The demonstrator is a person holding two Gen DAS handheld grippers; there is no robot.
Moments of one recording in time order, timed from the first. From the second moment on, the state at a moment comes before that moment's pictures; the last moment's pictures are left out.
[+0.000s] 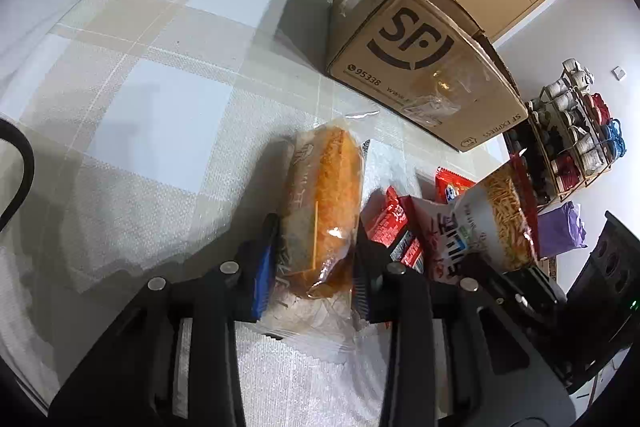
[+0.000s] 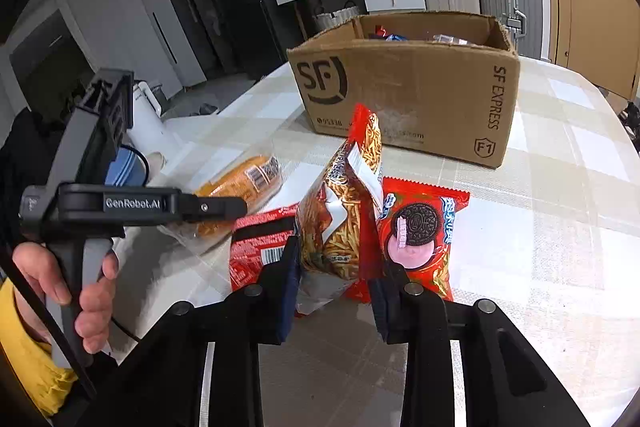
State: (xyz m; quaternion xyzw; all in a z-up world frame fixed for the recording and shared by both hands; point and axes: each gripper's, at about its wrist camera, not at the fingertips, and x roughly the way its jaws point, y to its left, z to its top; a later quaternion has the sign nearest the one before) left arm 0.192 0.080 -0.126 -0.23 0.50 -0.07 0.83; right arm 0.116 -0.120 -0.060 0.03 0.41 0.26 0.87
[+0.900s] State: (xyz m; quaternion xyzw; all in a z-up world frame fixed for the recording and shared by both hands) left arm 0.122 0.070 -0.034 -0.17 0.40 -0.10 0.89; right arm 0.084 -0.150 0.007 0.13 0.32 0.29 0.89
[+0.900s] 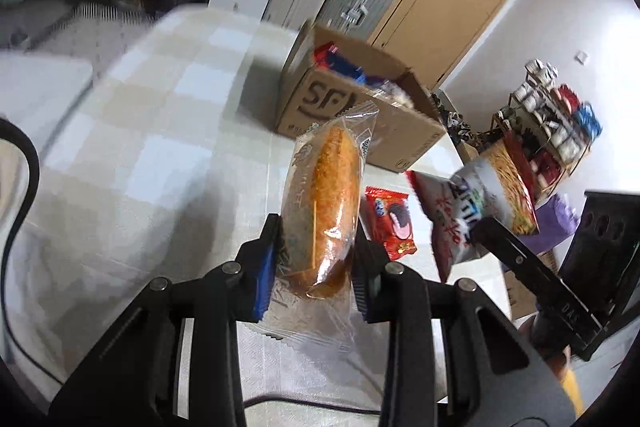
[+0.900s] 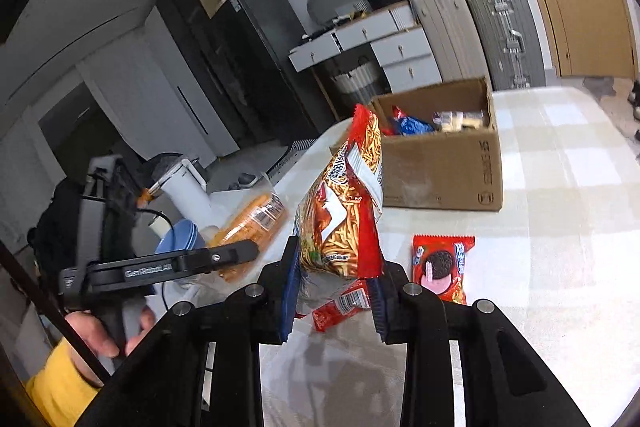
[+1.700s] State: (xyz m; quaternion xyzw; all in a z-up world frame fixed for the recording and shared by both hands) left arm 0.042 0.017 0.030 -0.09 0.32 -0.11 0.94; right arm 0.045 -0.152 0.025 0.15 0.29 0.28 0.90
